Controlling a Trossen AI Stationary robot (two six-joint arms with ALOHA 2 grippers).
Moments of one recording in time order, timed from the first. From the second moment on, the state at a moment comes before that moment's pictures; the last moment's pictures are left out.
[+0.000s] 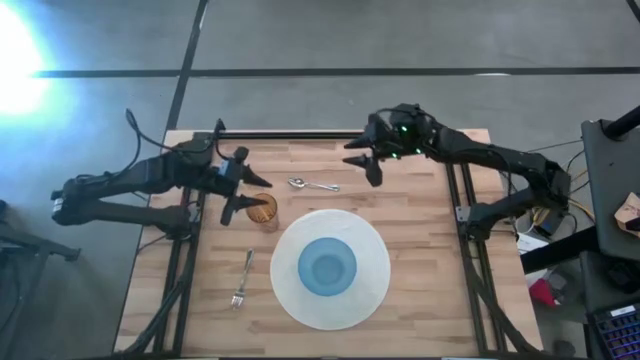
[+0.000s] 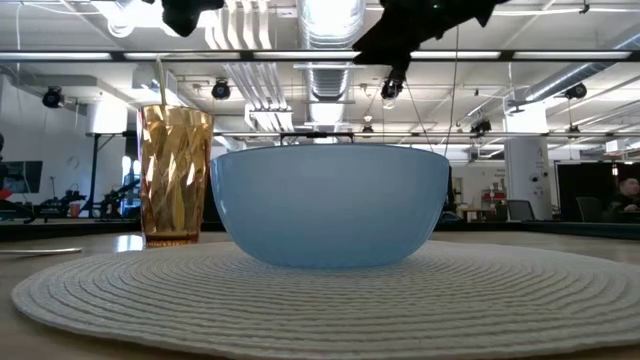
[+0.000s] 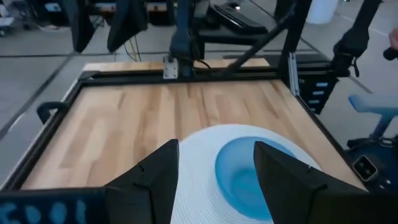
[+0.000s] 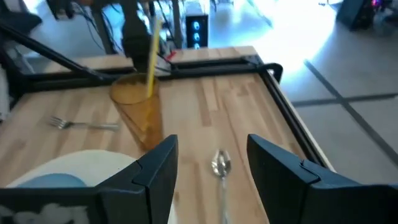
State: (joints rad) left arm 0.19 0.79 0.91 -0.41 0.28 0.08; right arm -0.41 1.35 1.17 -0.24 -0.31 -0.07
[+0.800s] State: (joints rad) left arm 0.19 0.67 0.95 -0.42 0.23 0.07; right arm -0.46 1.98 1.89 -0.94 -0.31 -0.26
